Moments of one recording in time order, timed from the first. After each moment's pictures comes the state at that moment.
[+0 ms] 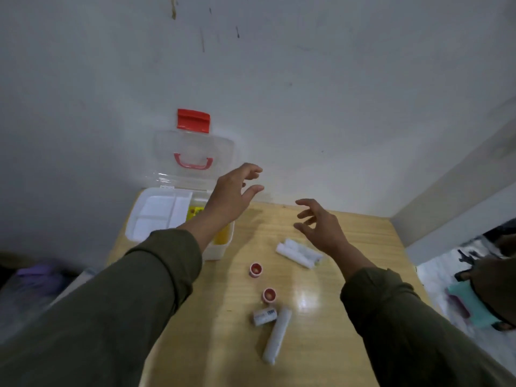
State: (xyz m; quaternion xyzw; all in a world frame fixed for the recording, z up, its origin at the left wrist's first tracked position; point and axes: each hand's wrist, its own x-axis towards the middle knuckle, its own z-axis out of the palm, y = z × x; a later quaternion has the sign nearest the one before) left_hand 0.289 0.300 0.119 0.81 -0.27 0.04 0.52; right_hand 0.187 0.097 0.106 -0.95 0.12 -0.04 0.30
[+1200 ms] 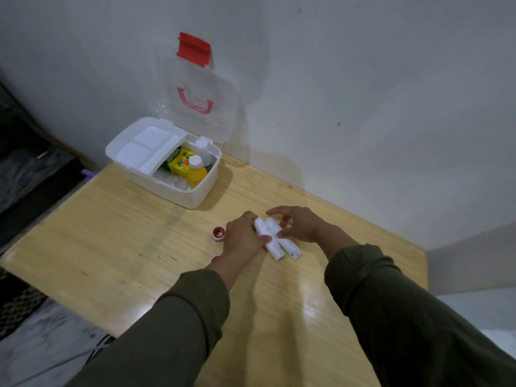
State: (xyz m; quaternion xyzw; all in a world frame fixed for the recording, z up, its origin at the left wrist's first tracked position) left_hand 0.179 0.163 0.009 0.86 0.17 -0.13 0.47; right_hand 0.238 0.016 0.044 -0.92 -0.15 0.31 0.19
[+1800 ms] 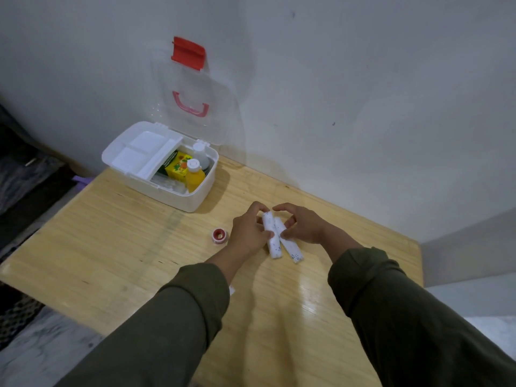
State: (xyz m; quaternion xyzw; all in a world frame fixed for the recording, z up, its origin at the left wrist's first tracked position) left_hand 0.183 0.164 0.025 0.83 0.08 -0.13 0.53; right_hand 0.230 0.013 0.048 -0.91 -0.05 0.31 0.27
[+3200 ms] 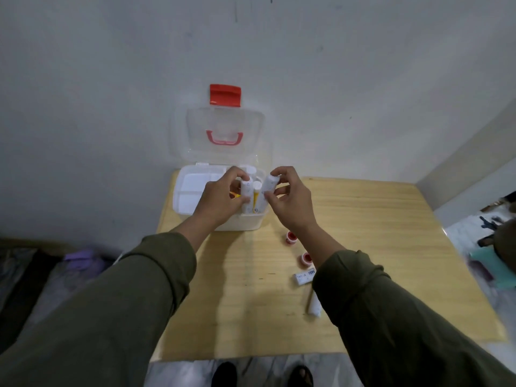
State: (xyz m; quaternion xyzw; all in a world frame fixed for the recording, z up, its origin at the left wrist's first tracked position) left_hand 0.251 0.402 0.097 0.86 -0.19 -0.08 0.46; right_hand 0.188 0.251 0.106 -0.86 0.09 -0.17 0.47
